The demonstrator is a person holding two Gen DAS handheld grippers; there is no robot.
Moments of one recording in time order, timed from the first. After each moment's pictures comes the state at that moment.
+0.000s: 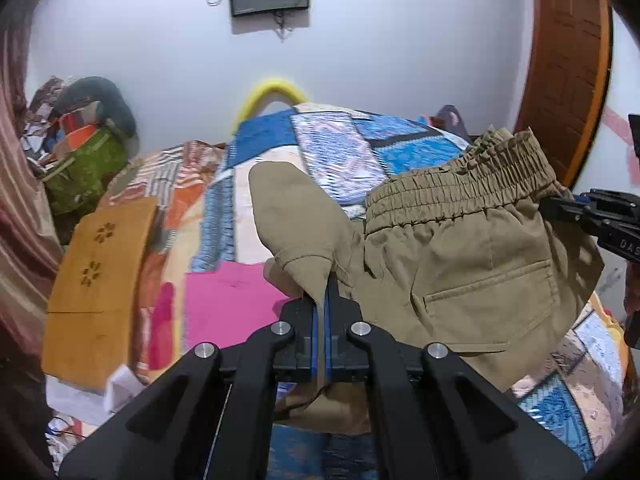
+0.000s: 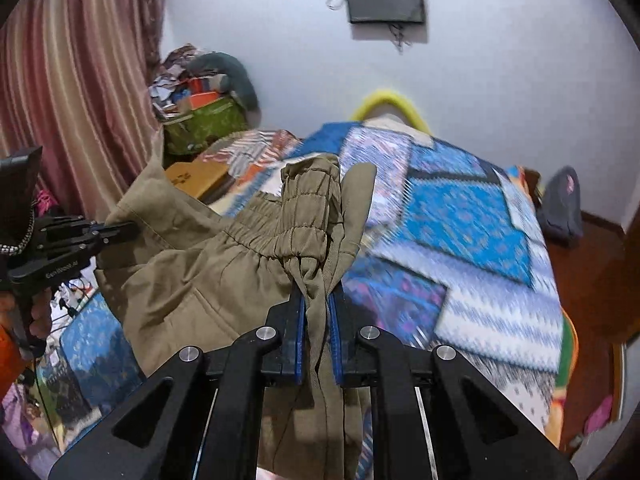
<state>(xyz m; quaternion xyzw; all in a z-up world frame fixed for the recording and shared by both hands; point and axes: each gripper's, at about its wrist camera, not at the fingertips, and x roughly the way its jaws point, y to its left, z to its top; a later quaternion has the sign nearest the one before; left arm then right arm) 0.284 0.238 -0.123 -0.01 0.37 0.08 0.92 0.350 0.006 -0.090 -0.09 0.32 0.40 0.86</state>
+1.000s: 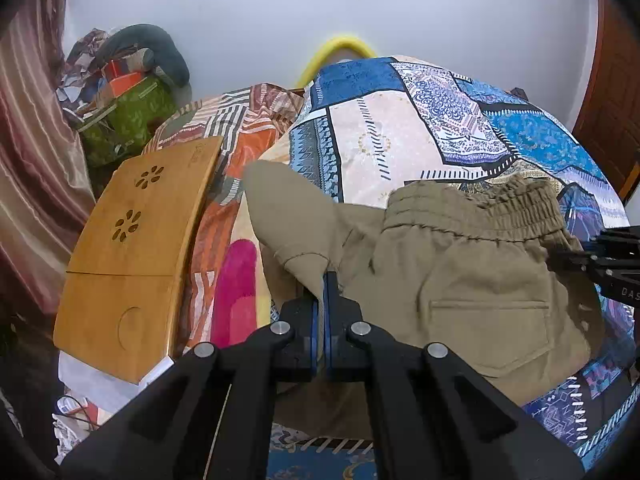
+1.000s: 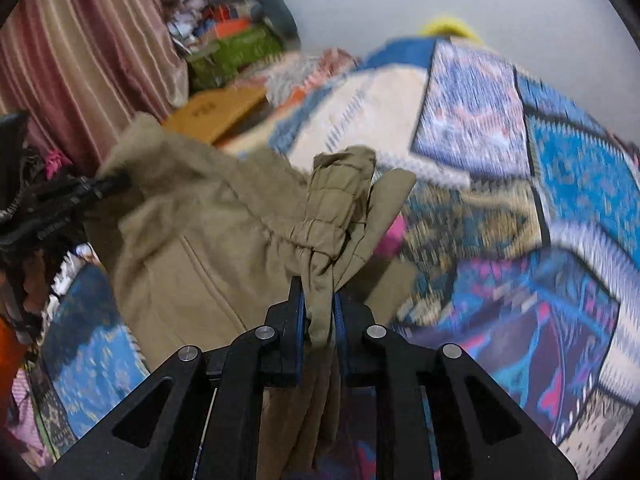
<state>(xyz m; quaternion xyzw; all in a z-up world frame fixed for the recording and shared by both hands) 0.296 0.368 -0.214 -0.02 0.42 0.16 0.89 0.384 0.126 -0.207 -0.11 0.45 0.43 0.77</state>
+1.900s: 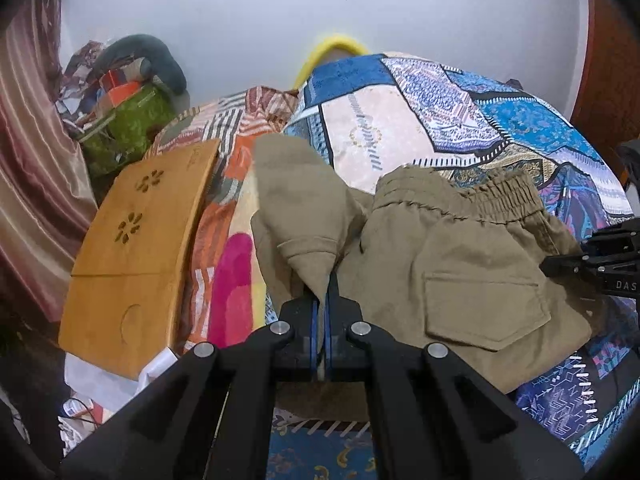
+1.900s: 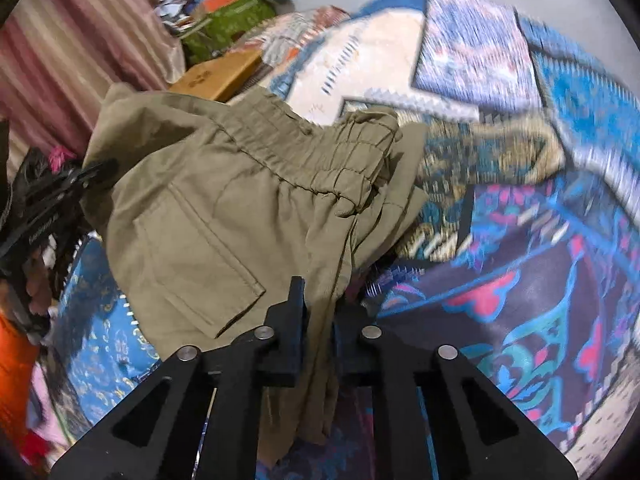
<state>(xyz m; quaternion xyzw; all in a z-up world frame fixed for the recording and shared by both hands) 0.284 0.350 -0.214 0.00 0.42 0.16 0.89 0.374 0.125 -0.218 -0.11 0.48 0.45 0.75</state>
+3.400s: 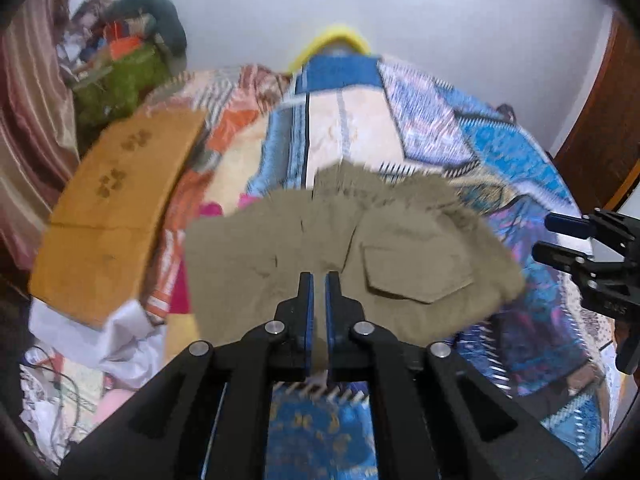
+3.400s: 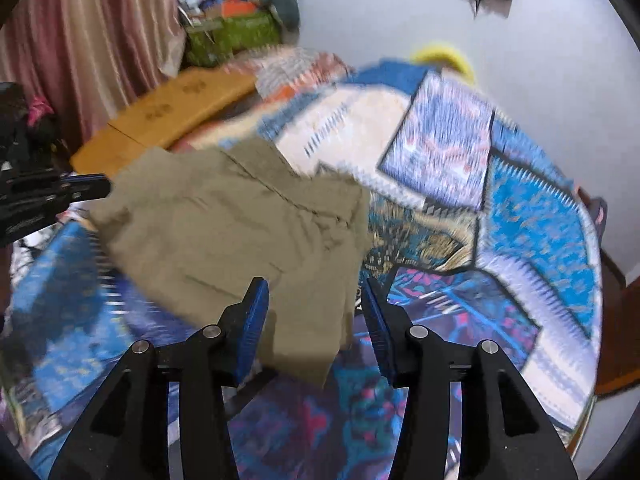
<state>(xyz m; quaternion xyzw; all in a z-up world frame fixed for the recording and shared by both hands) 0.257 0.333 -0.176 -0.10 0.42 0.15 0.89 0.343 0.104 -0.141 -0.21 0.37 0.42 0.80</state>
